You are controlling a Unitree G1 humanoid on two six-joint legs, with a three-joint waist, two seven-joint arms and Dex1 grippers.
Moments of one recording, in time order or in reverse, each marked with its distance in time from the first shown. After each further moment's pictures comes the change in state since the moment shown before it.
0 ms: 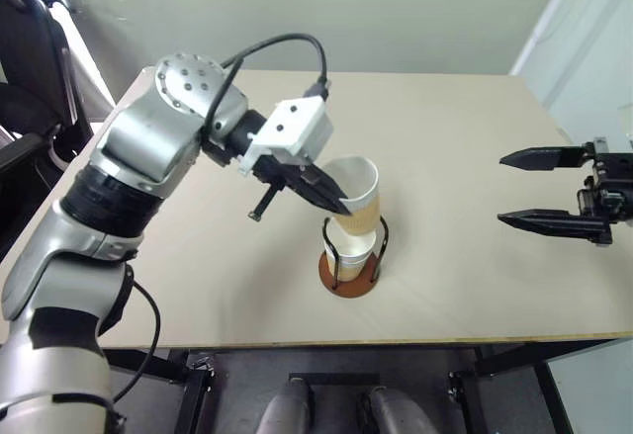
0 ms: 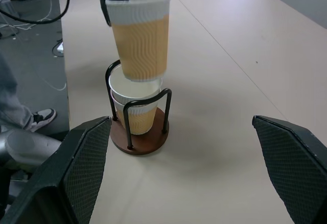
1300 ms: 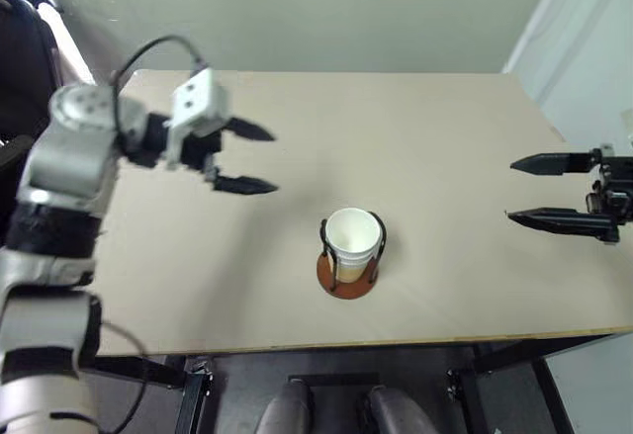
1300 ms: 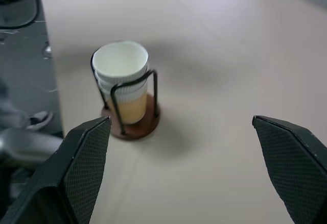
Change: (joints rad) left arm 0.323 0.128 0.444 0.213 0.143 0.089 0.136; right arm 0.037 -0.044 0.040 0.156 -0.036 -0.044 0.099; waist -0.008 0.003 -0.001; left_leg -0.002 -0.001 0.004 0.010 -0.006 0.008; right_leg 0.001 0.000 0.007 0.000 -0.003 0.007
